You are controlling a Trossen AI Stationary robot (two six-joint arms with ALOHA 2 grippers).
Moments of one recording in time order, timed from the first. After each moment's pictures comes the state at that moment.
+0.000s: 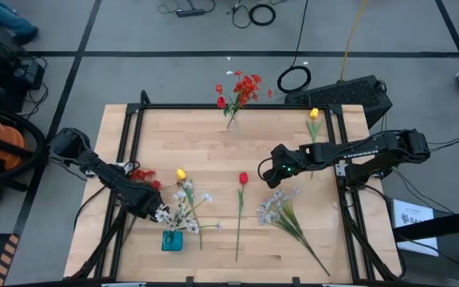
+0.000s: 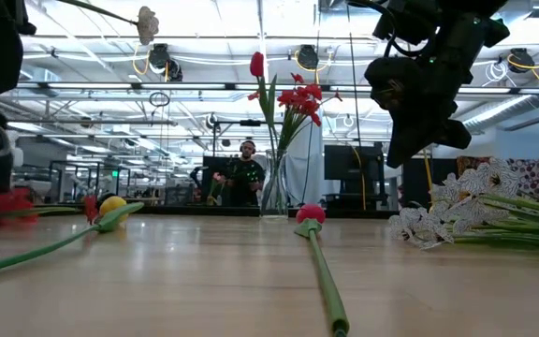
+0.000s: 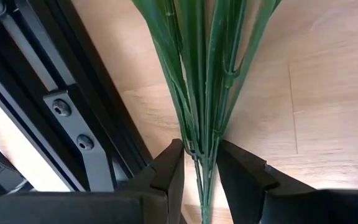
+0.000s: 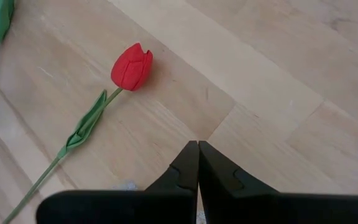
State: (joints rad) left arm -0.58 1.45 0.56 -0.94 0.35 -1.80; right arm -0.02 1.33 0.80 -0.52 0.08 0.90
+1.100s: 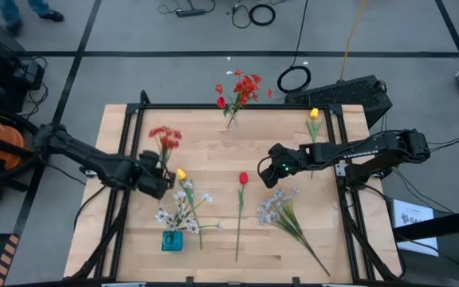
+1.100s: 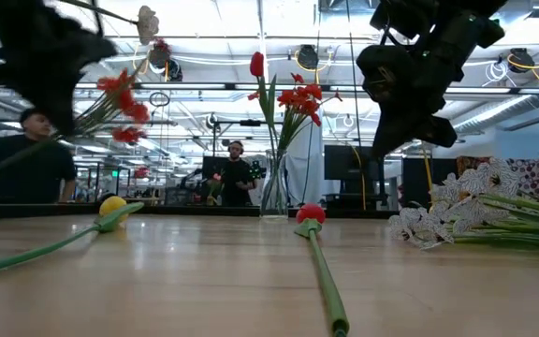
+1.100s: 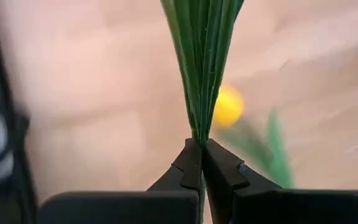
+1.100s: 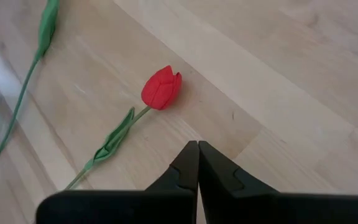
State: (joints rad) left arm -0.35 1.10 0.84 -1.18 -0.46 -1.63; right arm -0.02 1.33 0.80 -0.42 0.08 0.88
